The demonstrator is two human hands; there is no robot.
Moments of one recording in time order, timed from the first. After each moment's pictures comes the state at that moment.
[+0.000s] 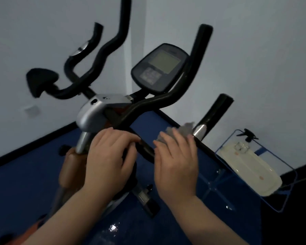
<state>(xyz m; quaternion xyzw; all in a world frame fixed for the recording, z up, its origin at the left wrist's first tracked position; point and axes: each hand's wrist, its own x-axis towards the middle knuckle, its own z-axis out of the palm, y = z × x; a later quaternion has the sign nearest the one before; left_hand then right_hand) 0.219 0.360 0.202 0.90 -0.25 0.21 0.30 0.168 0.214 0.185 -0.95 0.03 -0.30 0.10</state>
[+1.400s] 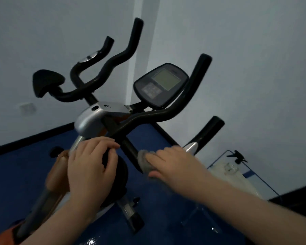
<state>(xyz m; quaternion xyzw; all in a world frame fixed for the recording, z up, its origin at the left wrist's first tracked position) 0.214 0.365 0.186 0.89 -0.10 0.27 0.35 0.191 0.155 0.234 -0.95 -0.29 -0.05 -0.04</state>
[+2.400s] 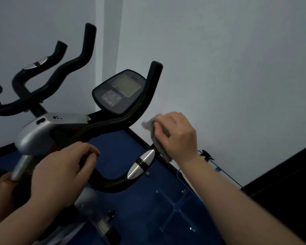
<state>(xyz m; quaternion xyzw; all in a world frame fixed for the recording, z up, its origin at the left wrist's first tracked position) 0.237 0.326 0.217 0.91 -0.20 0.15 0.33 0.237 0.059 0.253 -0.87 -0.10 -0.47 0.05</state>
